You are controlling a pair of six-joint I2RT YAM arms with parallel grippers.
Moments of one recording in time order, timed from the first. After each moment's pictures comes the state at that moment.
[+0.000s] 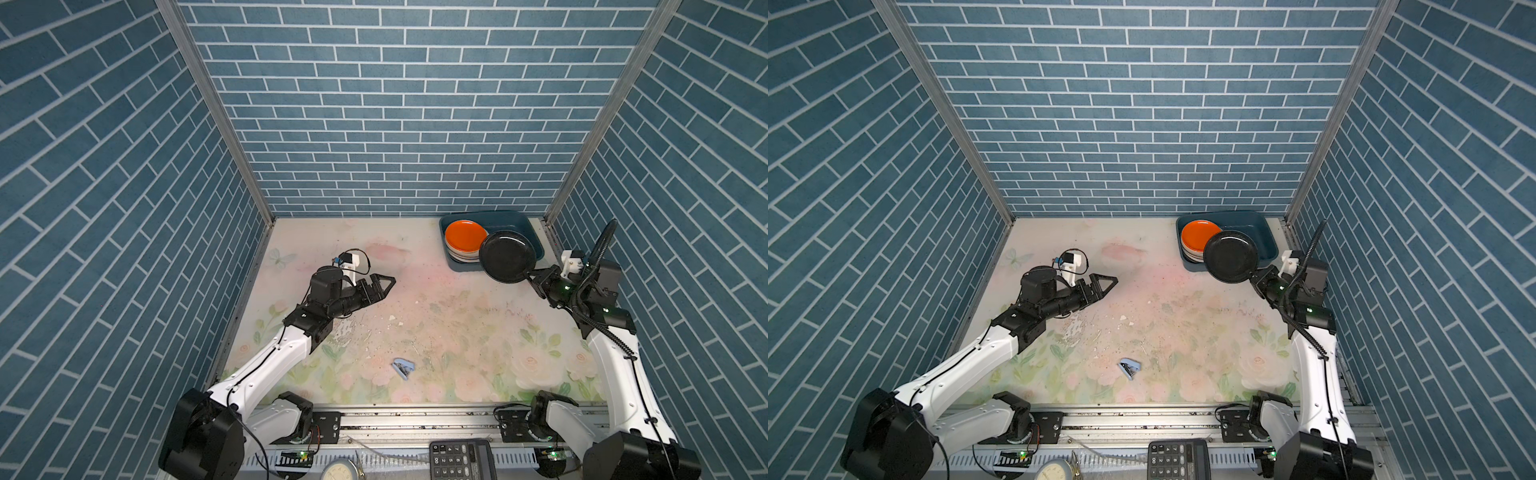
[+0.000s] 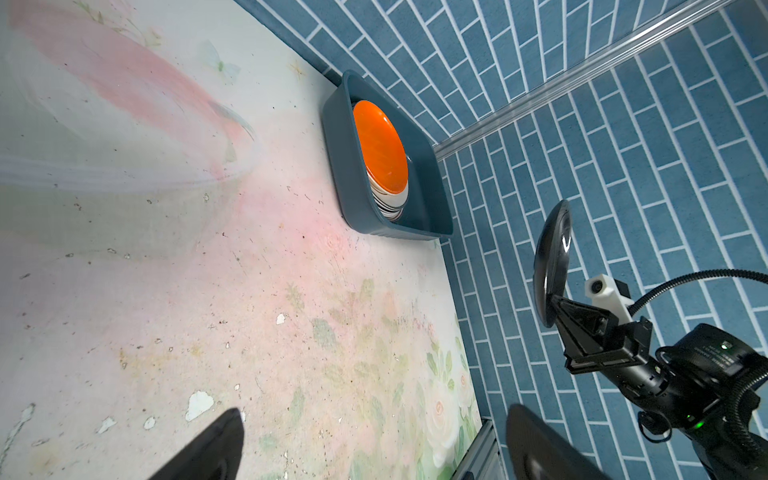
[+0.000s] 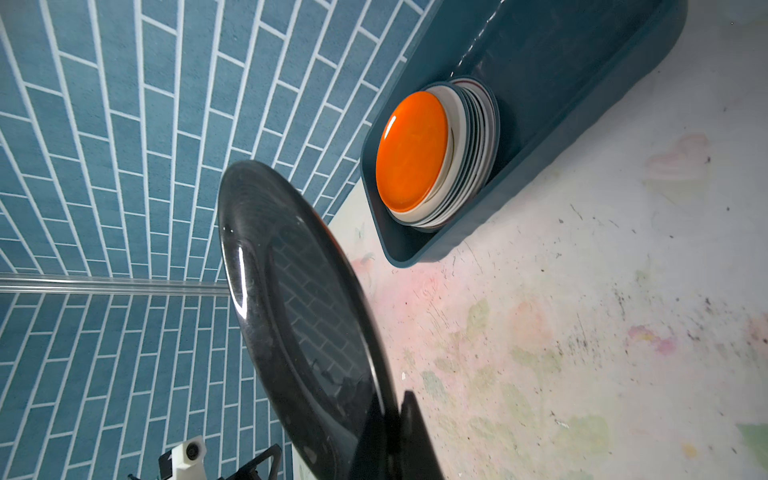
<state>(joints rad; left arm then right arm) -0.42 1.13 0.66 0.06 0.45 -0.85 -0.19 1.01 0.88 -0.46 -0.62 0.76</state>
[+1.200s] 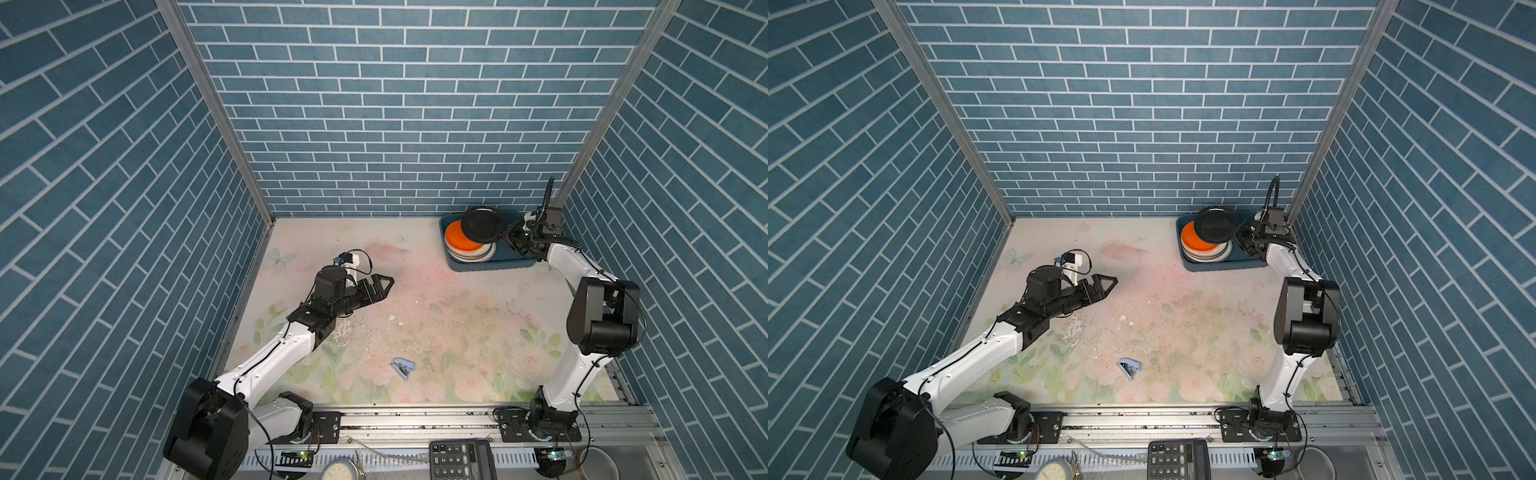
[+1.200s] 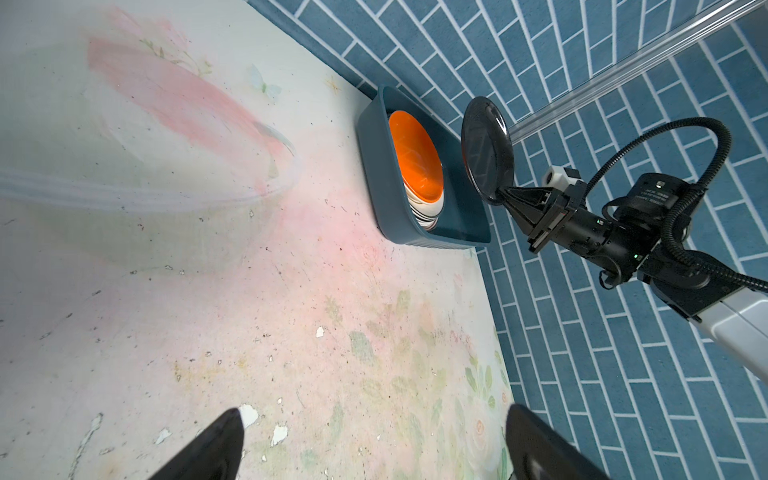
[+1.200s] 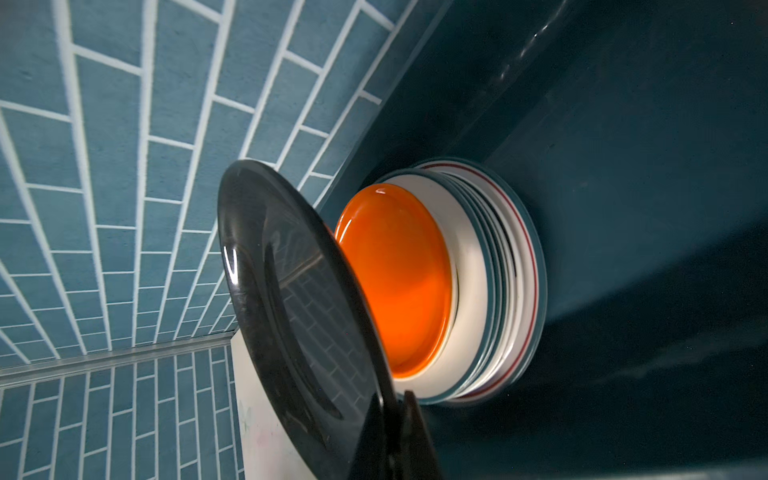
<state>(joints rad) -0.42 1.17 0.67 0.04 0.36 -0.77 -0.02 1.90 1.46 -0.28 -0.46 0.76</state>
